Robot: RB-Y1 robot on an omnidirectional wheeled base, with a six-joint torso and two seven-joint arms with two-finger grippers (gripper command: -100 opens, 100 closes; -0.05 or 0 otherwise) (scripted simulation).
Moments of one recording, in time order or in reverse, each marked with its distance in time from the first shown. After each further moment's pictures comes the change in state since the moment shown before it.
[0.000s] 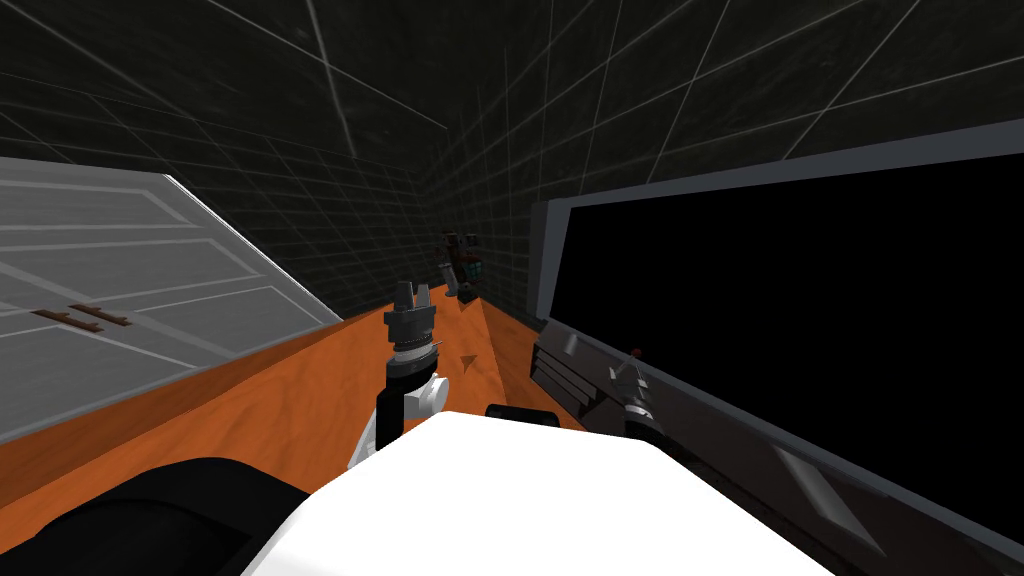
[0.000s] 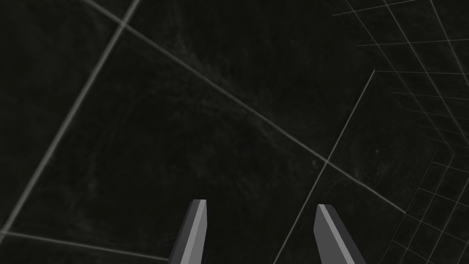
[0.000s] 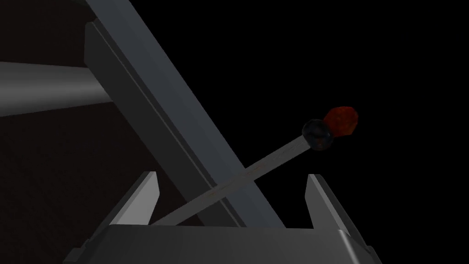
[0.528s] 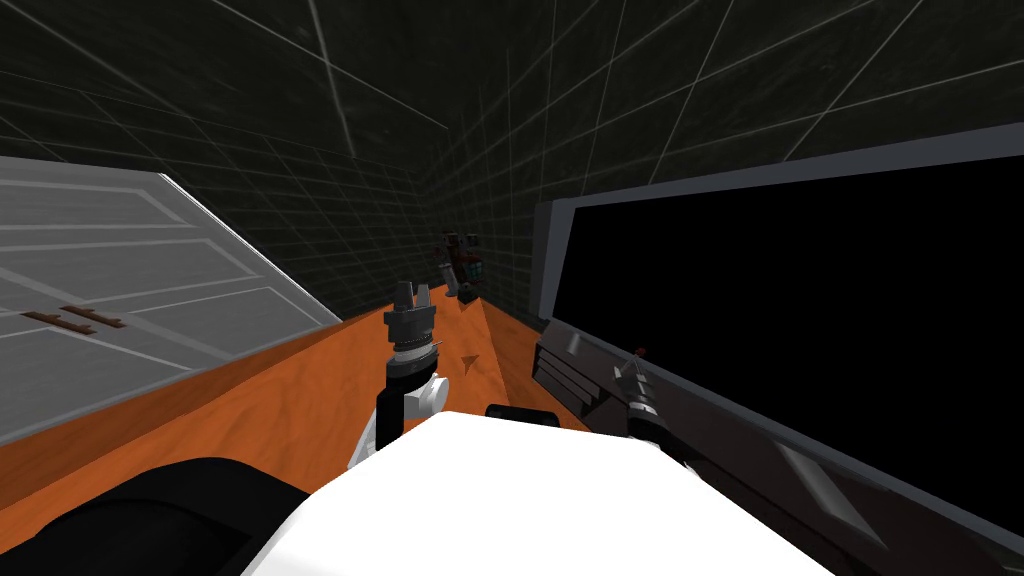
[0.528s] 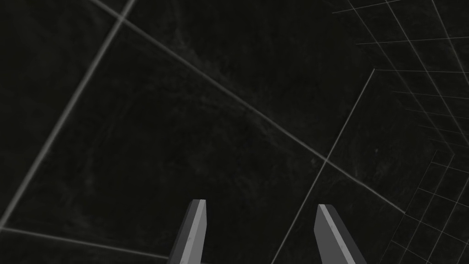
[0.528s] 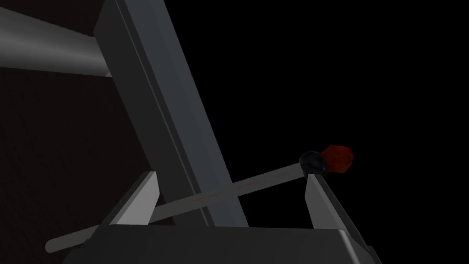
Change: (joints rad) left arm 0.000 0.000 0.000 0.000 0.000 0.000 0.000; right arm -0.038 -0.020 -0.059 0.041 0.114 0.014 0.146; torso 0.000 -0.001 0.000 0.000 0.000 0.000
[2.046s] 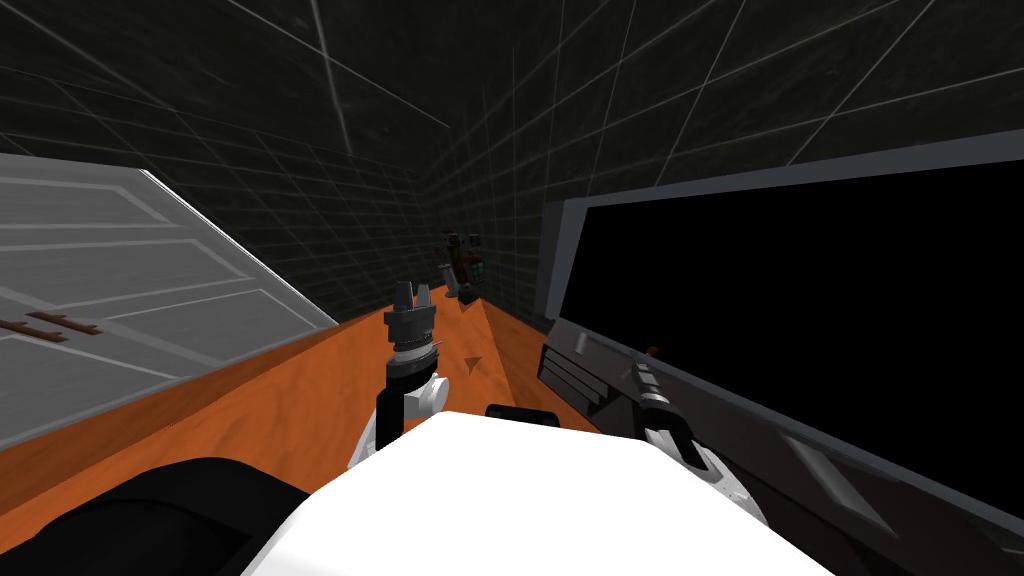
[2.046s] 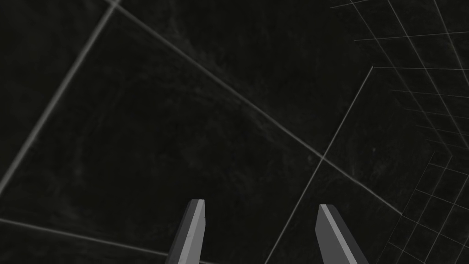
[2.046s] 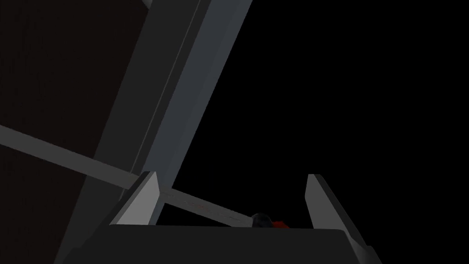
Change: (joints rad) left arm 0.000 0.000 0.000 0.000 0.000 0.000 0.000; right arm -0.111 -0.060 -0.177 0.104 0.349 0.065 0.459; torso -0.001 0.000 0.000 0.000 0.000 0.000
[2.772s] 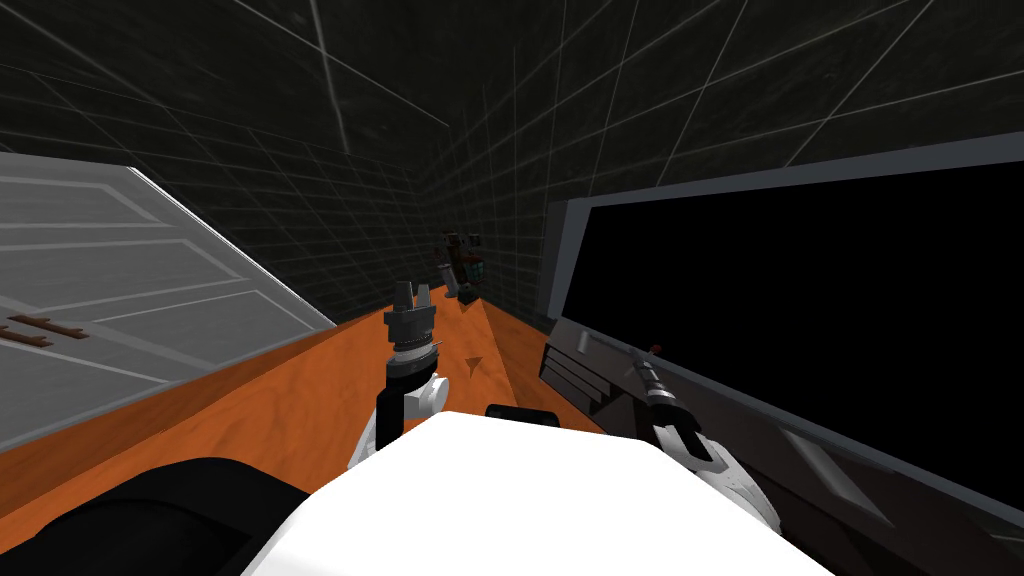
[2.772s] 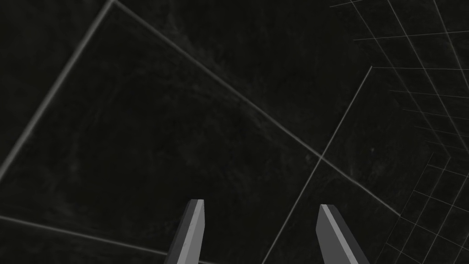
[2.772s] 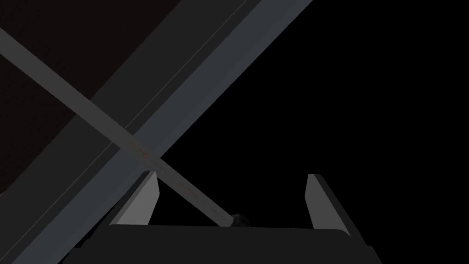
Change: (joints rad) left arm 0.000 0.000 0.000 0.000 0.000 0.000 0.000; right arm -0.052 -0.030 -0.082 0.049 0.164 0.036 0.214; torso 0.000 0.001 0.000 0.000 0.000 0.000
